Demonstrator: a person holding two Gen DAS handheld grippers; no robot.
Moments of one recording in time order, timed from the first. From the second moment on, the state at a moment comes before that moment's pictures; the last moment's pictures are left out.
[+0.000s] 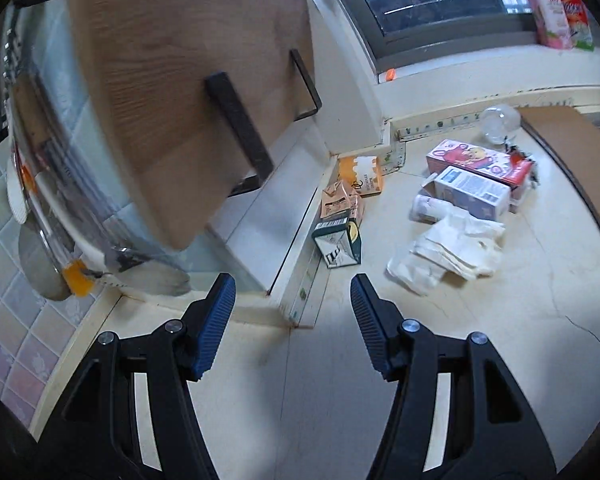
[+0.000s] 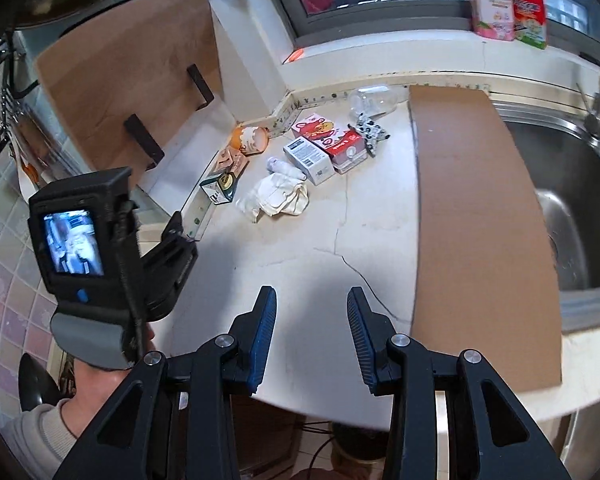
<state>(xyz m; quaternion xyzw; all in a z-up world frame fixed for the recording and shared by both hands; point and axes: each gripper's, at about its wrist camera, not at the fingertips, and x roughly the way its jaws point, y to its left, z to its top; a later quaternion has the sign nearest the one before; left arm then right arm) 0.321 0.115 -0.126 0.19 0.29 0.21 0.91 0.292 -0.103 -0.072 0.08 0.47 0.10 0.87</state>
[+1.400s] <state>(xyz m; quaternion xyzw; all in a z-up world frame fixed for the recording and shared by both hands) 0.498 0.125 -0.195 0.09 0.41 0.26 0.87 0.464 -0.109 -0.162 0.08 0.52 0.23 0.82</state>
